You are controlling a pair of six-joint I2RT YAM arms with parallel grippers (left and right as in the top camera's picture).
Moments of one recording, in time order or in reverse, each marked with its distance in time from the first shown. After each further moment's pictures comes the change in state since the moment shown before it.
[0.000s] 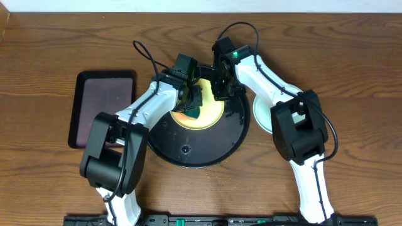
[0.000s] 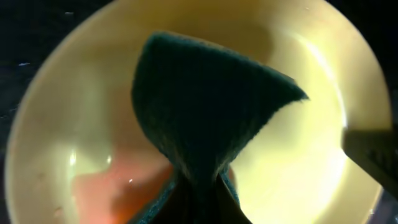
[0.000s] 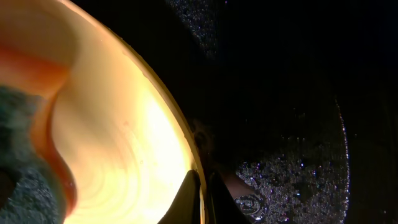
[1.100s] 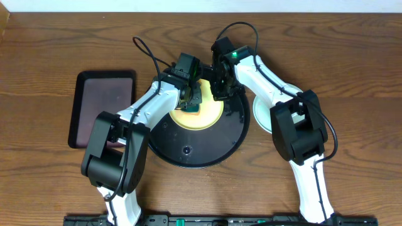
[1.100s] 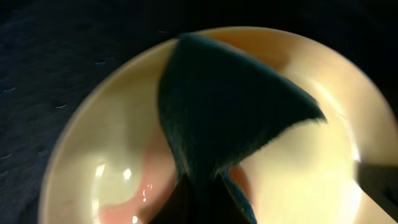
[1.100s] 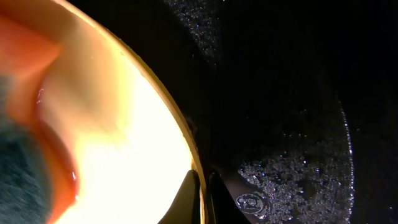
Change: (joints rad) left arm -0.006 0.007 0.009 0.027 -0.117 0.000; right arm 0.004 0.000 0.000 0.007 -0.004 0.000
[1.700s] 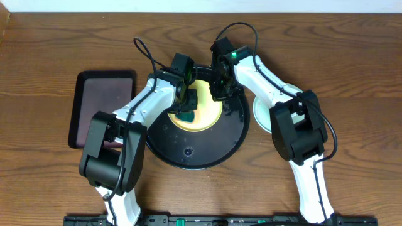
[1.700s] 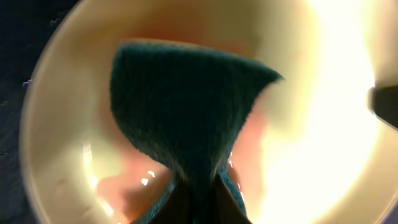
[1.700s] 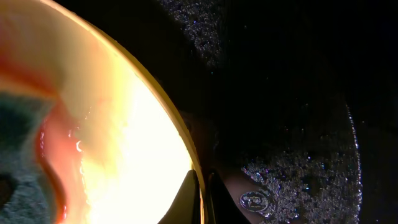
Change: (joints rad) left arm 0.027 0.000 0.016 -0.124 0.158 0.182; right arm 0.002 0.000 -0.002 0.003 -0.016 0.000
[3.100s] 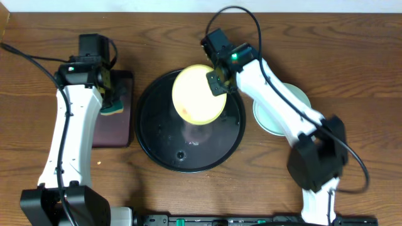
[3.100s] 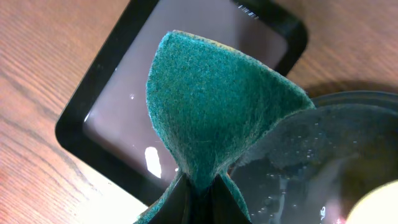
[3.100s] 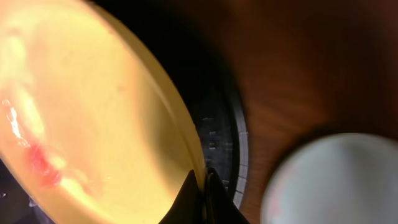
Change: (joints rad) left arm 0.431 -0.372 0.126 -0.422 -0.322 -0.151; right arm 0.139 -0.322 -0.024 -0.057 0.419 -0.029
